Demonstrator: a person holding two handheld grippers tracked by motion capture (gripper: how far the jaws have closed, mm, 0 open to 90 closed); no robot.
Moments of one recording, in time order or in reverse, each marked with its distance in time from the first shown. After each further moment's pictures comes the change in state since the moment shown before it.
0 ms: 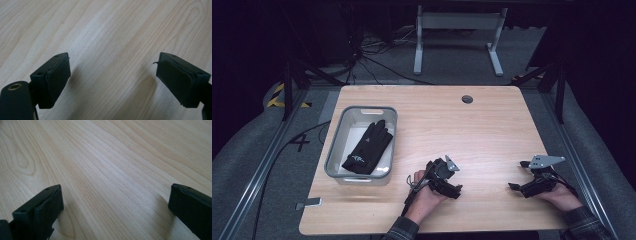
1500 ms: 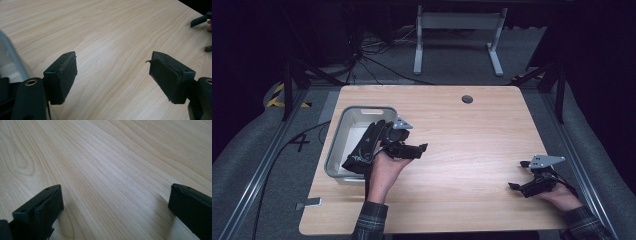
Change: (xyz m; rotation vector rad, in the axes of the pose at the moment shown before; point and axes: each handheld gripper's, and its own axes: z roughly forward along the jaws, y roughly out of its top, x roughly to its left) left arm 0.099 0.011 -0.124 -0.209 0.048 -0.235; right arm 0.000 0.000 0.000 -0.001 -0.004 0.003
